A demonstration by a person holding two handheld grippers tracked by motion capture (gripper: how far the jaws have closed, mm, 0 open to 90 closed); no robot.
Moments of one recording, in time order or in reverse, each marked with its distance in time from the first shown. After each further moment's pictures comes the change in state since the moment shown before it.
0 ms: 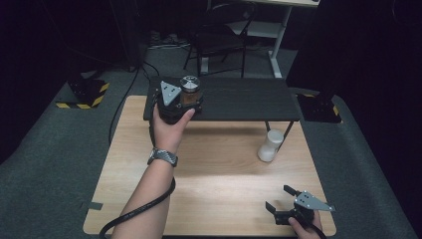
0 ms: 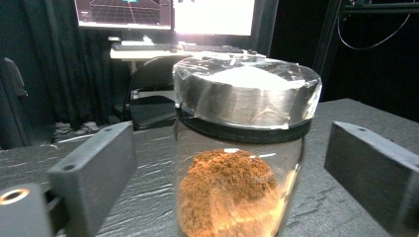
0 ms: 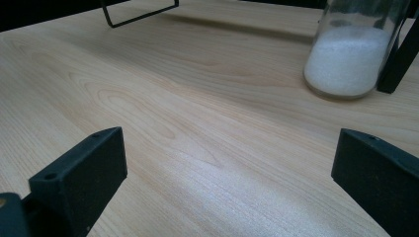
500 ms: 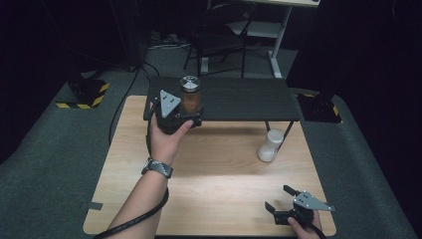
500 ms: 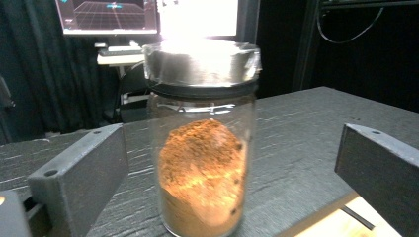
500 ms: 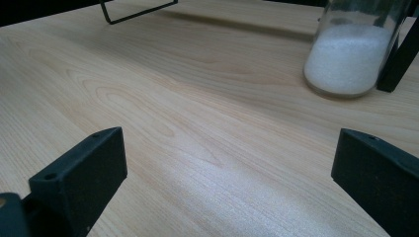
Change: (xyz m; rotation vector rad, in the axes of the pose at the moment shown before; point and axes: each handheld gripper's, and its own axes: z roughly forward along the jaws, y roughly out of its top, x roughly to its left) left arm -0.001 -0.013 -0.028 -0.019 -0.072 0.060; right arm 0.001 0.002 0.001 0.010 -0.005 -0.005
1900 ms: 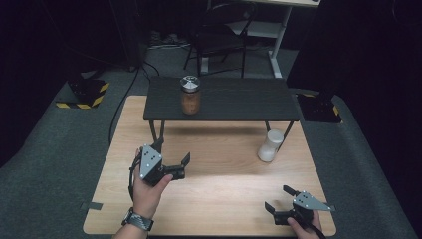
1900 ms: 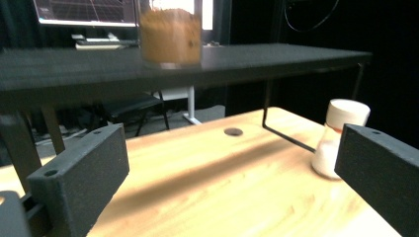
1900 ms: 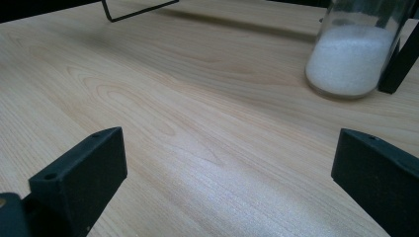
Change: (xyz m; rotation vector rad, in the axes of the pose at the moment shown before) left arm 0.000 -0.107 -0.099 -0.009 -0.095 -0.025; right arm 0.001 0.001 0.000 0.003 0.001 -0.014
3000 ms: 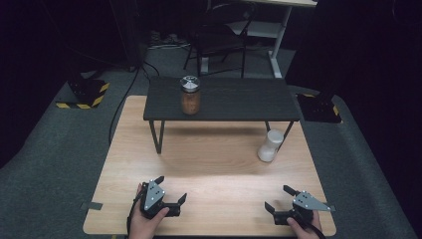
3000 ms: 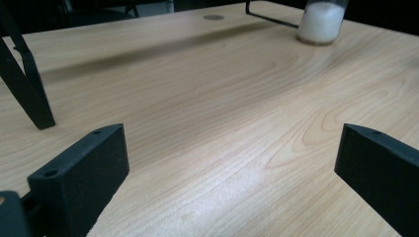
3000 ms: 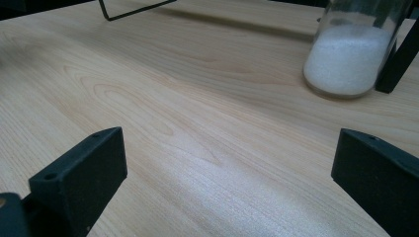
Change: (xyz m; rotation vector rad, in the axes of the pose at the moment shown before) left arm -0.001 -0.065 -0.024 0.279 -0.047 0.040; right arm 0.002 0.000 0.000 0.003 -0.011 -0.003
